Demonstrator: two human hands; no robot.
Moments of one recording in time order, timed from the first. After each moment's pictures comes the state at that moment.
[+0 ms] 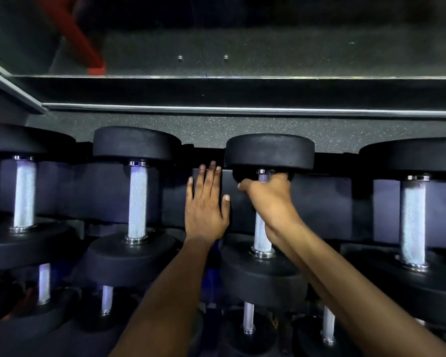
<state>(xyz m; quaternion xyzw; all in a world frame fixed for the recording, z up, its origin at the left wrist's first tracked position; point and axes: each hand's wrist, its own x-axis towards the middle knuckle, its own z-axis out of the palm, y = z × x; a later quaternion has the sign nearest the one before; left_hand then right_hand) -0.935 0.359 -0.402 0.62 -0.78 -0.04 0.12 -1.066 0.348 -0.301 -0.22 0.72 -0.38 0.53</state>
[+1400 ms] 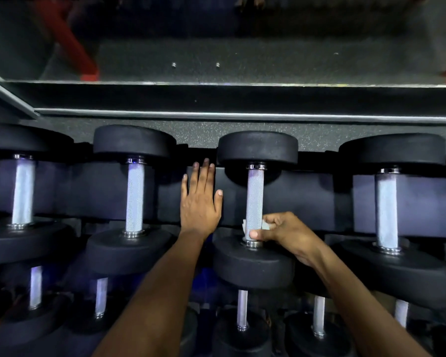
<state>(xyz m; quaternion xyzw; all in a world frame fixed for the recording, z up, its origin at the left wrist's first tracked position) -0.935 0.362 -0.404 0.62 -0.78 -0.07 0.10 -1.123 0.430 -0.312 -0.35 0.64 -0.19 0.66</state>
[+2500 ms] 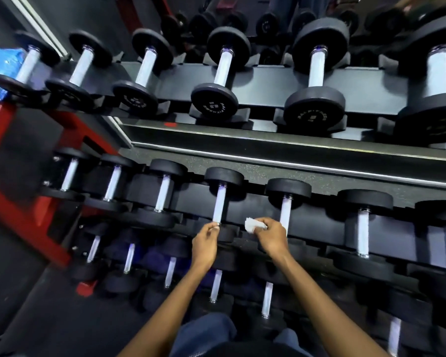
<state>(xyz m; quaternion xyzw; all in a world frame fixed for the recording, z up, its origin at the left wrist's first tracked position) -0.838 0.515 -0.144 0.76 -0.38 -0.41 0.32 -1.001 0.490 -0.123 -0.45 0.71 -0.26 0.47</state>
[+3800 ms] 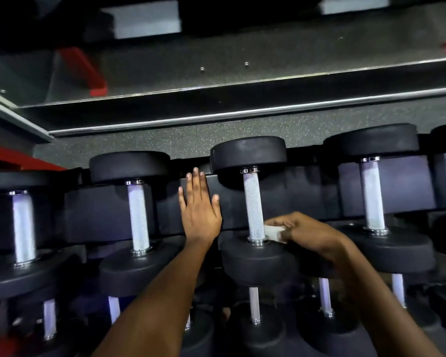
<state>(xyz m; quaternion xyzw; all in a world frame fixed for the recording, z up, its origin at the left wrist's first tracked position) -0.703 0.311 -0.396 0.64 -0.76 -0.09 0.09 -0.911 0.382 -0.305 -0.39 0.62 -0.12 0.67</state>
